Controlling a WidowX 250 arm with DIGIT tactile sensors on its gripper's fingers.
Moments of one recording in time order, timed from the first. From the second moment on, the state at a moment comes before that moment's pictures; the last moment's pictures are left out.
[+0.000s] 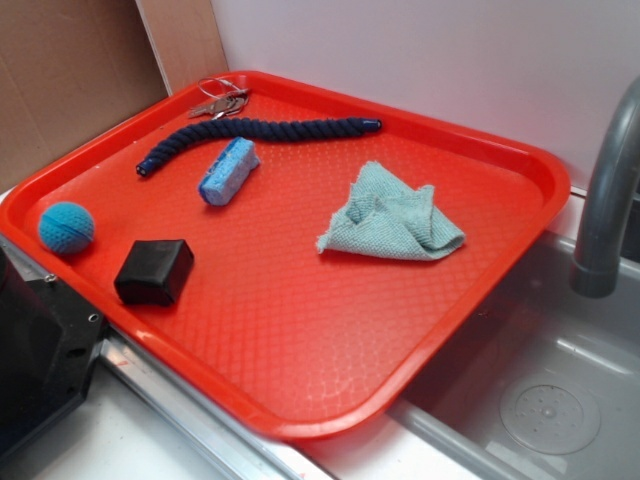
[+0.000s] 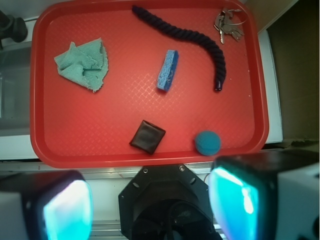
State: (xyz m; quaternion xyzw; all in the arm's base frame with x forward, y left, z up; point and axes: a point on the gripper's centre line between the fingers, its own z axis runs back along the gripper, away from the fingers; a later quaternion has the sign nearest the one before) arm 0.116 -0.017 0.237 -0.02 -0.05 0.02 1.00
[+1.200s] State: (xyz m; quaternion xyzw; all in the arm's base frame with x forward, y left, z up) arm 0.209 0.021 0.110 0.03 -0.10 0.23 0.97
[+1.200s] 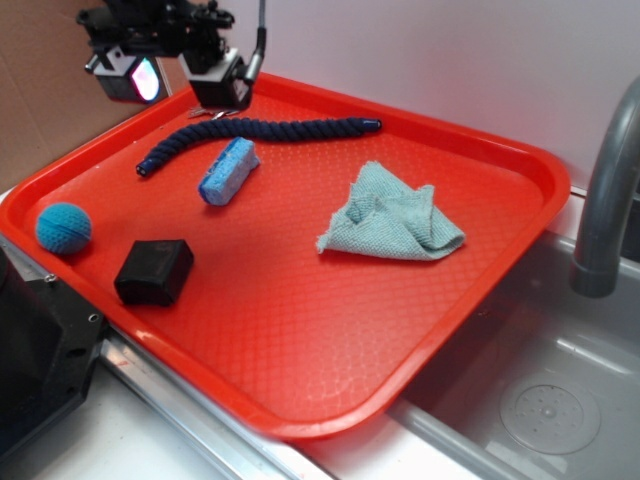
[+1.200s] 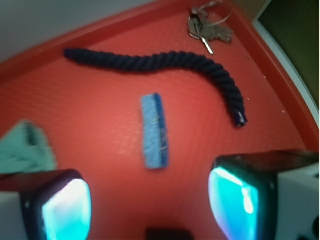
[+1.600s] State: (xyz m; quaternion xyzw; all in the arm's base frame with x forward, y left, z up) arm 0.226 0.034 0.064 0.02 -0.05 0.24 0.97
